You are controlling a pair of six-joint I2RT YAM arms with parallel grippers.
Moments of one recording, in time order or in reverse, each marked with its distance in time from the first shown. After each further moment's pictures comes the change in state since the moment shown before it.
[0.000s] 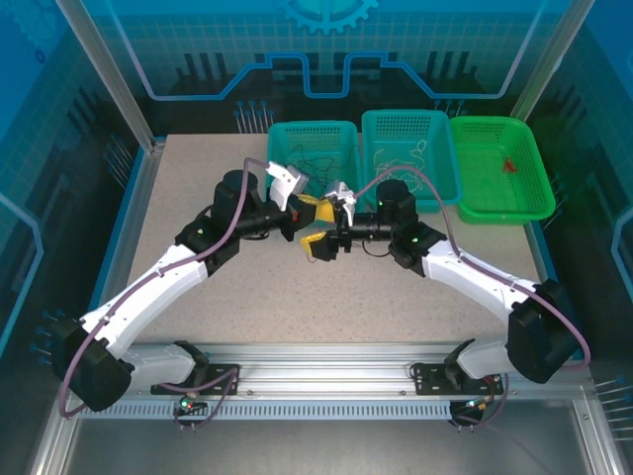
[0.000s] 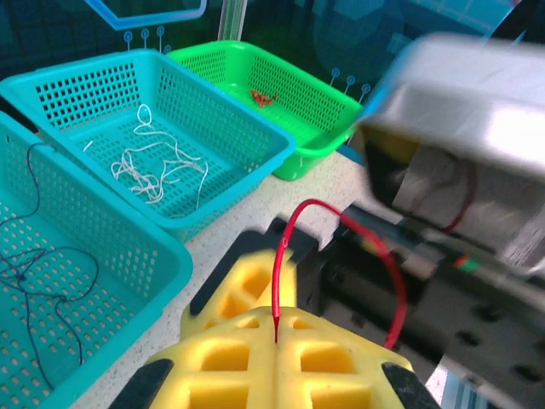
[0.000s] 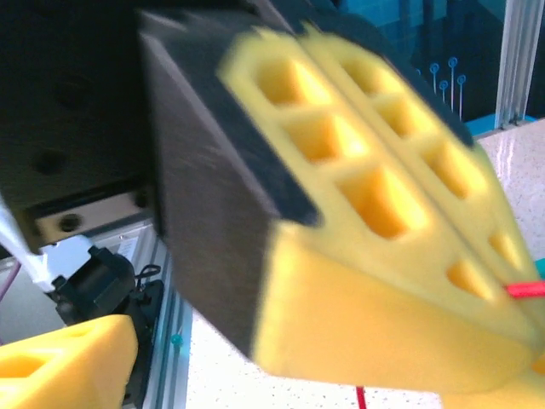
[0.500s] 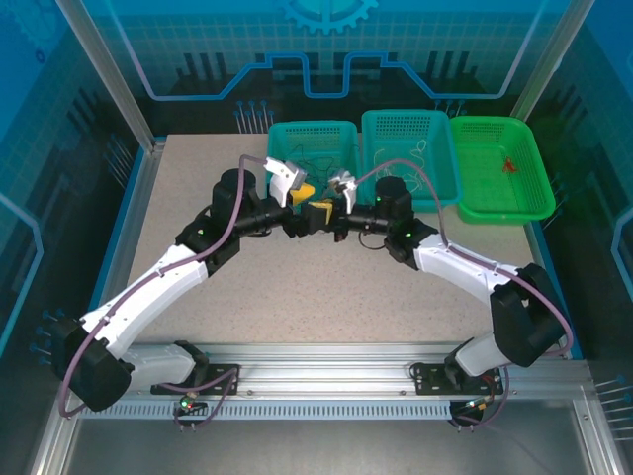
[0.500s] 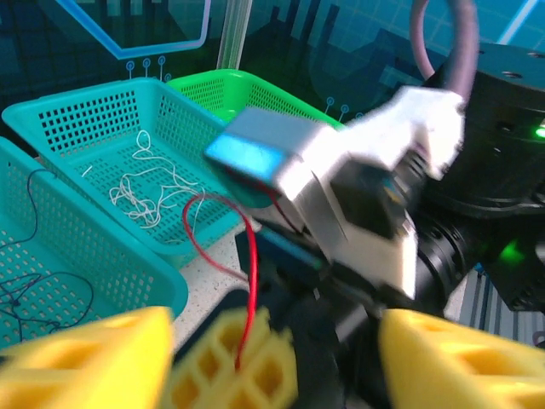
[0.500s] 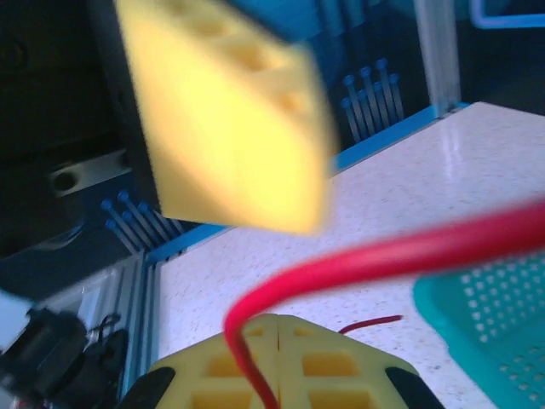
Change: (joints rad) left arm -0.005 0.000 -0.001 0.064 -0.009 -0.037; right arm -0.070 0.081 -0.015 0.159 0.090 0.179
